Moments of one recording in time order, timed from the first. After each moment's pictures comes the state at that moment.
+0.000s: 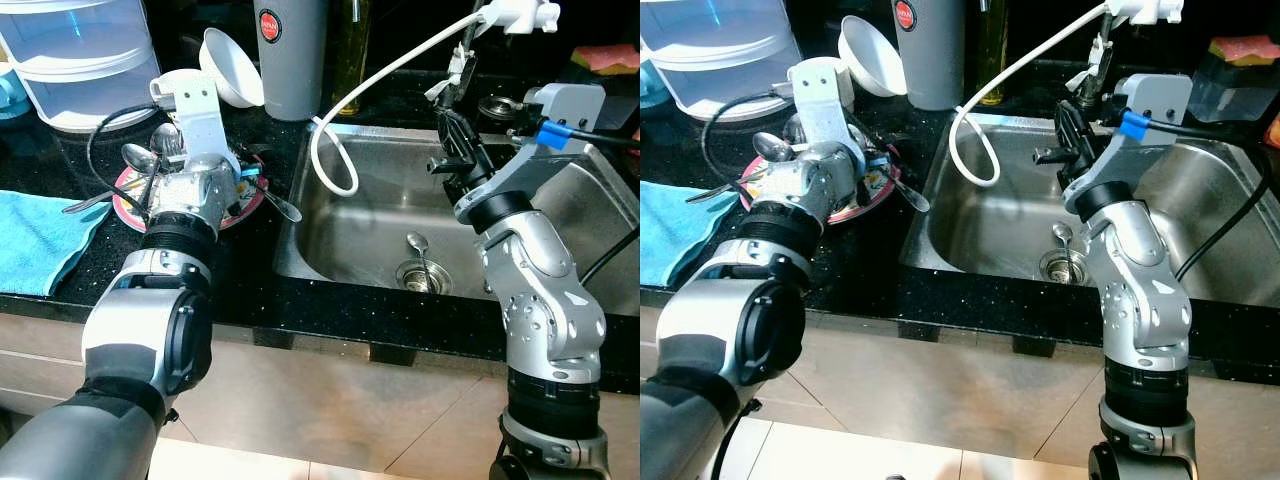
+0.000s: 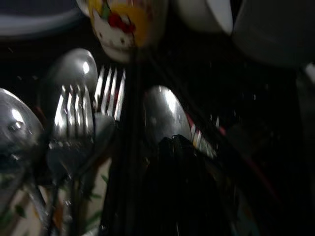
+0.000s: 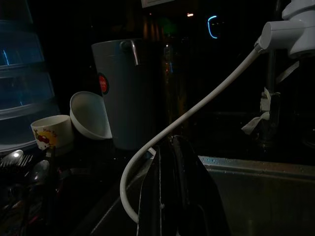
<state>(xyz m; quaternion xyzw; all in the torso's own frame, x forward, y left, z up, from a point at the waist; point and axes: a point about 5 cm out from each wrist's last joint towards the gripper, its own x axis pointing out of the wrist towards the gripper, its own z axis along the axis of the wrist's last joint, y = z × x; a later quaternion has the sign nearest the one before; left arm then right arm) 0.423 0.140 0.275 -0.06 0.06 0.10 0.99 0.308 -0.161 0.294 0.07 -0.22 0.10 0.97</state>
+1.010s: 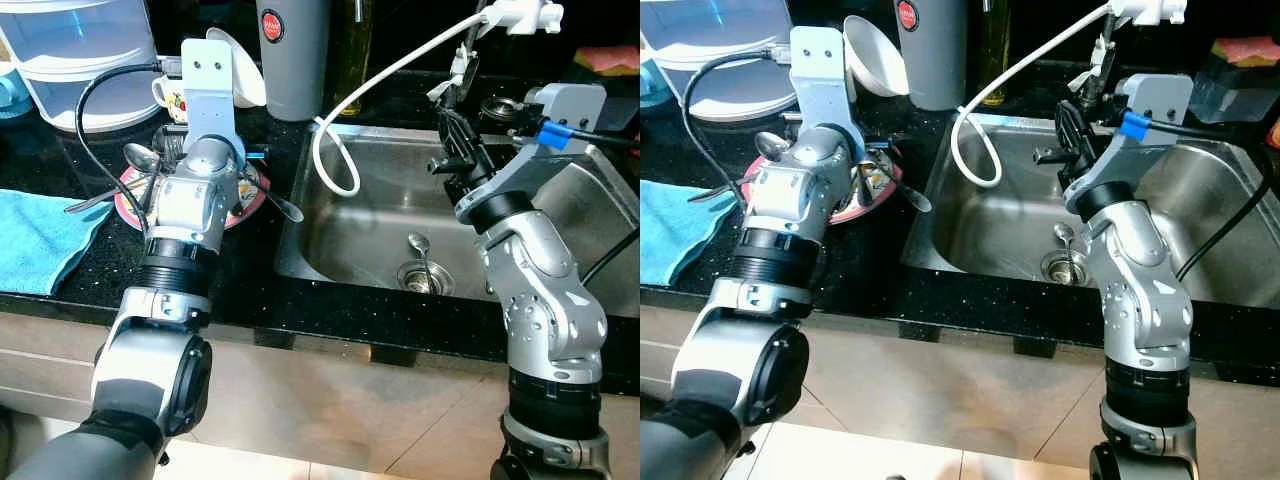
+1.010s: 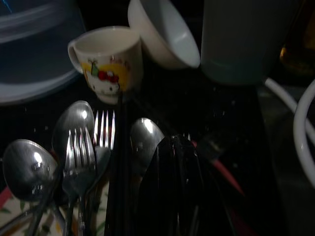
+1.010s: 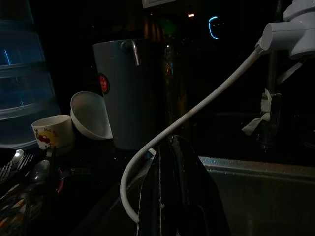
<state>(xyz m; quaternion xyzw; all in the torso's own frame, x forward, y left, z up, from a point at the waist) 0.396 0.128 0.290 0.02 0.00 0.06 1.00 0.308 -0.161 0.295 0.06 -0.22 0.10 0.97</state>
